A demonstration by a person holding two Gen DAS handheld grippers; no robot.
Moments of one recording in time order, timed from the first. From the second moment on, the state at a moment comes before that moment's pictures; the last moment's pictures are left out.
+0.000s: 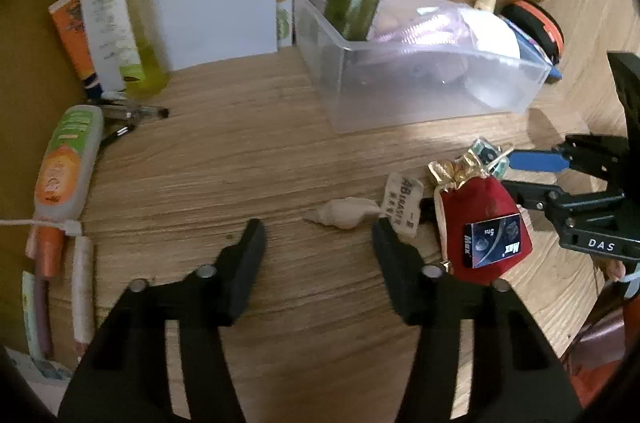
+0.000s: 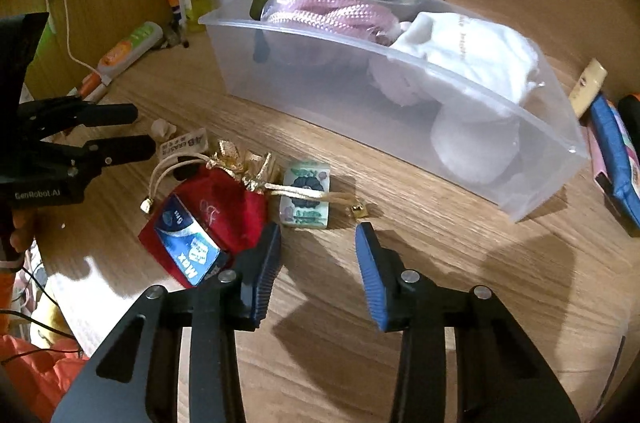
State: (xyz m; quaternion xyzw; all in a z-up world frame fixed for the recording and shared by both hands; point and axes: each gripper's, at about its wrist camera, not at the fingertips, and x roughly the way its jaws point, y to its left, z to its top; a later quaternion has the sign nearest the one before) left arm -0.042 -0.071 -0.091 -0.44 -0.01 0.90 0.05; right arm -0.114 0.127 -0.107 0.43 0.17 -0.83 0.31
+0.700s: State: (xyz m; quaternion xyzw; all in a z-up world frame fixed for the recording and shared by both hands) left arm -0.058 -0.073 -0.091 -0.43 0.00 0.90 0.03; right arm -0.130 0.117 -0.107 0.43 0.17 -0.83 0.32
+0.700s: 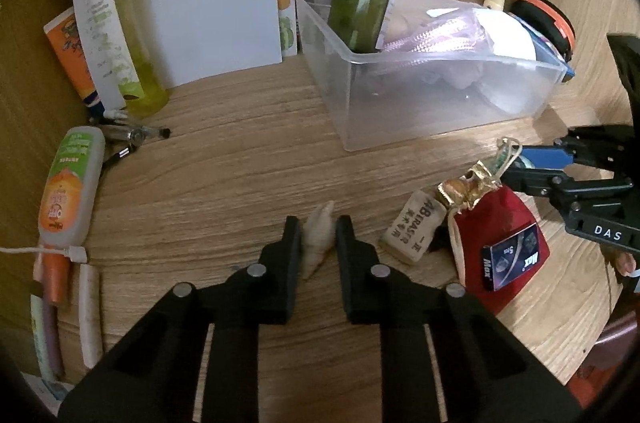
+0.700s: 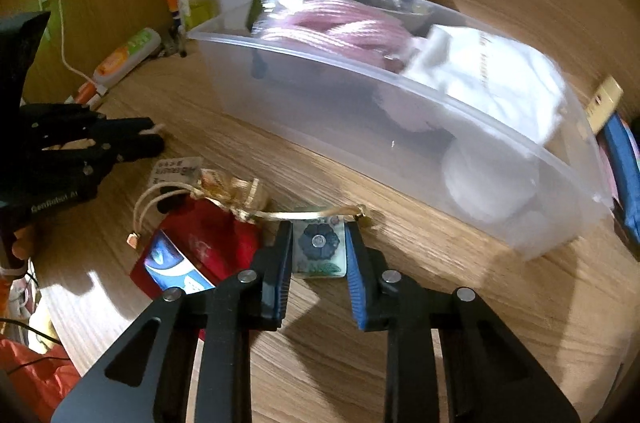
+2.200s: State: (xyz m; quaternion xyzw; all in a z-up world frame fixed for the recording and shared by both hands) left arm -0.106 -0.048 -0.012 -0.34 -0.06 0.94 0.06; right arm -0.180 0.209 -0.017 0.33 0.06 -0.91 0.26
